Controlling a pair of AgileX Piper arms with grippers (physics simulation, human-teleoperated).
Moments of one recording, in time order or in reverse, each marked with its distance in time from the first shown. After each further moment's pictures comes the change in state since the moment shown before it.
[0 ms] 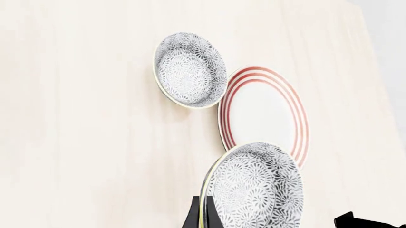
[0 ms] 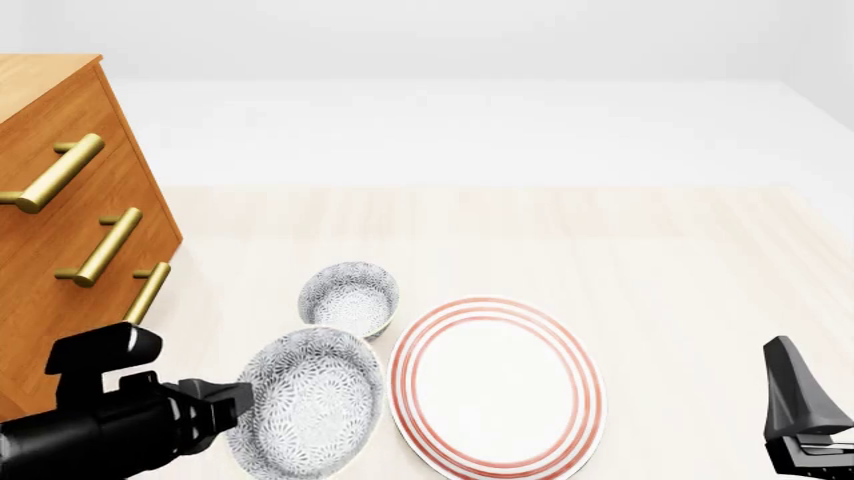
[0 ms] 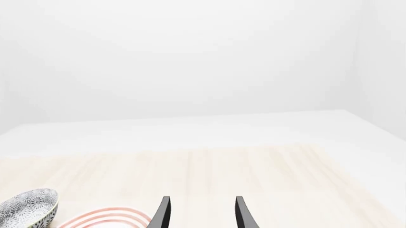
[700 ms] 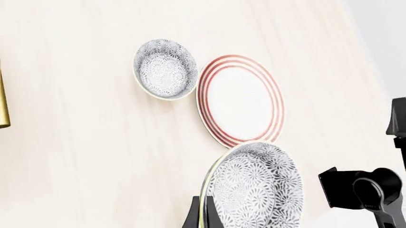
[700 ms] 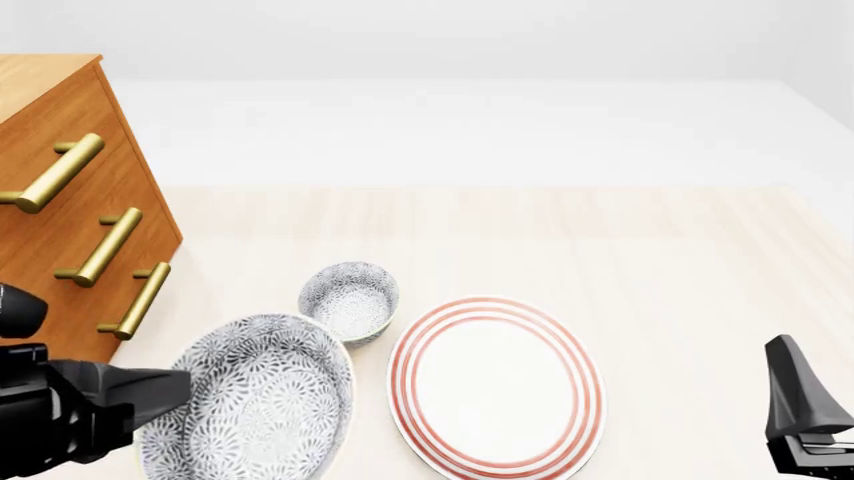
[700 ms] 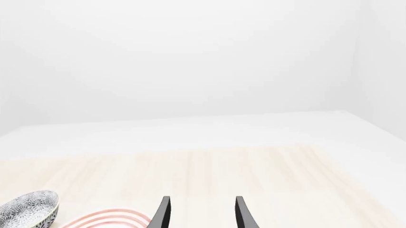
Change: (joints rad) left arm -0.072 -0.138 -0.333 0.480 0.131; right arm -0.001 0.000 -0.003 -0.002 0.005
